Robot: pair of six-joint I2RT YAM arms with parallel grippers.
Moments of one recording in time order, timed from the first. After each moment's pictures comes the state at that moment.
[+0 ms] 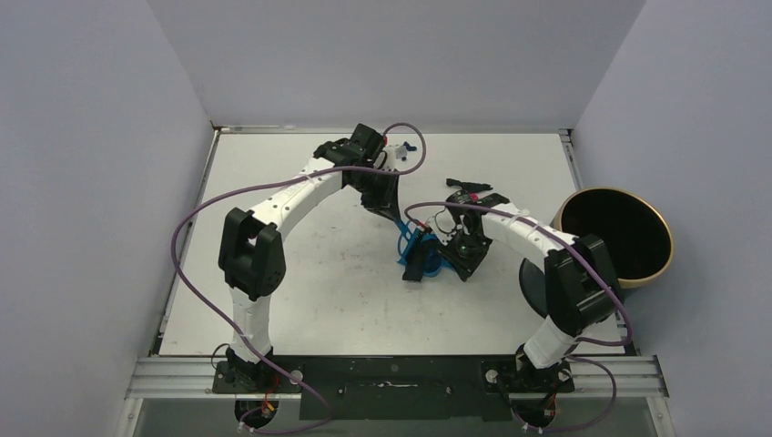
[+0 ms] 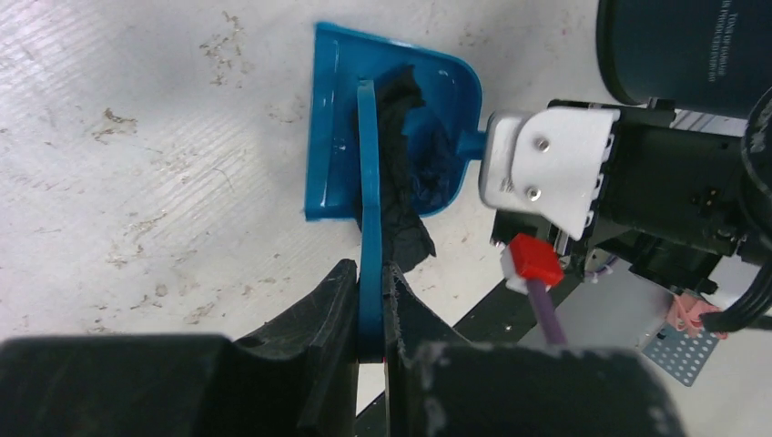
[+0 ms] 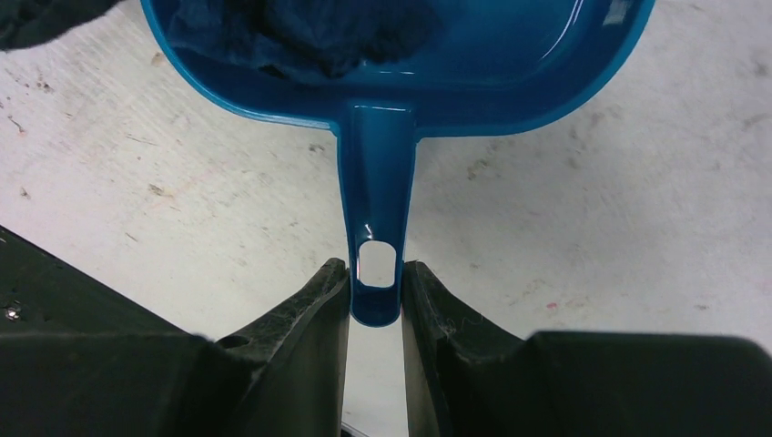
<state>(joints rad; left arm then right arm) -0.57 2.00 1.82 -0.90 0.46 -0.31 0.49 1.65 1.10 -0.95 -0.14 -0.46</state>
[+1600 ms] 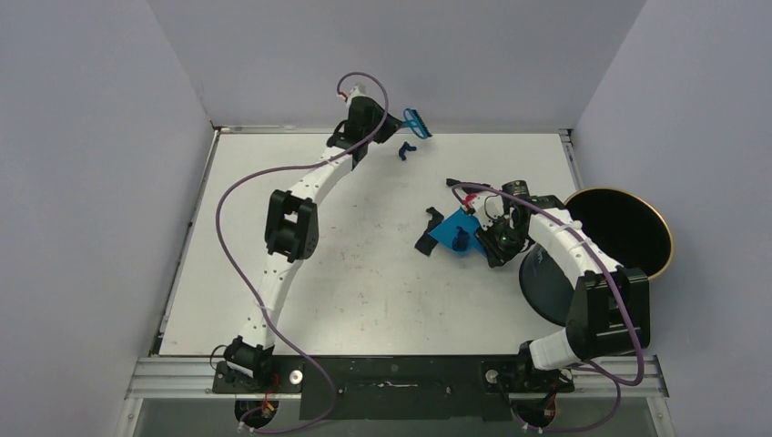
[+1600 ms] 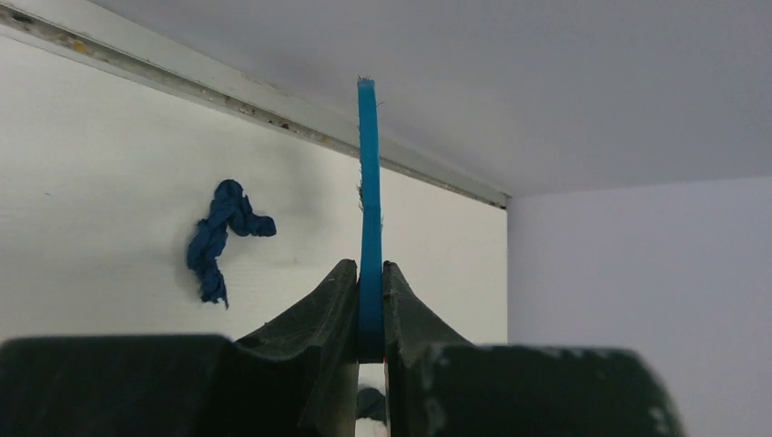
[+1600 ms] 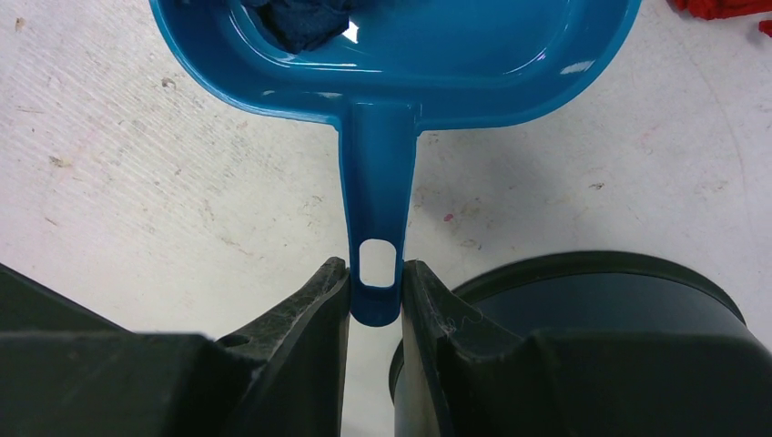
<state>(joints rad) -0.43 2.57 2.41 -0.17 0.05 -0.96 0.15 1.45 1.01 -0.91 -0.22 -0.57</state>
